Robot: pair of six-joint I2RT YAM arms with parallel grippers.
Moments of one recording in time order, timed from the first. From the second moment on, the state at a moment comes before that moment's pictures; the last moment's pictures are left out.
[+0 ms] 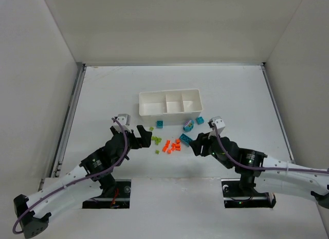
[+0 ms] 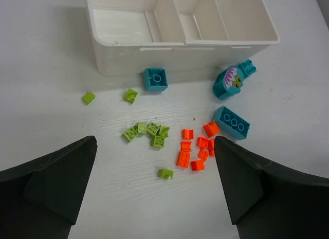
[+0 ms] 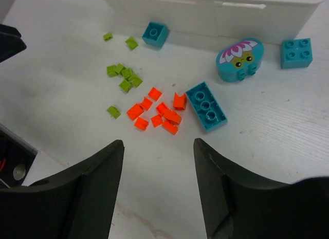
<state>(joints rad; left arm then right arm) -0.91 0.52 0.44 -0.33 -0.50 -0.61 1.19 0.76 0.54 -0.22 0.54 0.60</state>
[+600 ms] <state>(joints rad) -0.89 0.47 0.26 0.00 -0.51 -0.72 1.05 1.05 0.54 -0.26 0.42 0.54</state>
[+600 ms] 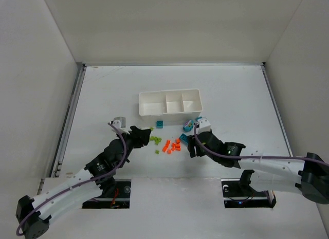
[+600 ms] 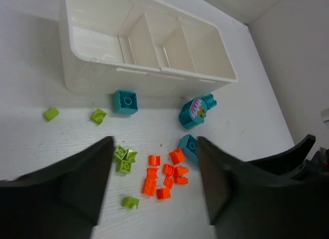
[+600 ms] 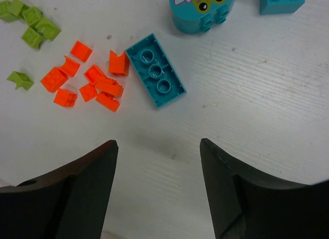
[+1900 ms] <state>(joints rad) -1.15 0.75 0.32 -0.24 -0.77 -0.78 0.99 1.28 0.81 -0.17 0.42 0.46</state>
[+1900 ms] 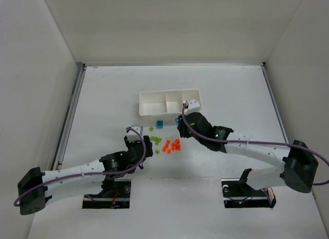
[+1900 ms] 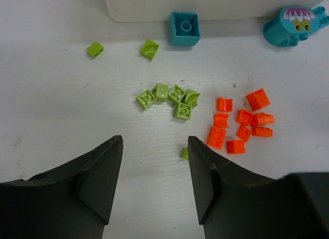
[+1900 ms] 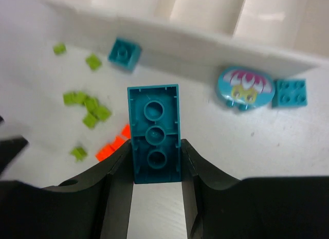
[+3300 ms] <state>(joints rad) -0.96 1.23 0.39 0.05 -0.68 -0.72 1.22 1.29 0.53 0.10 0.65 0.70</state>
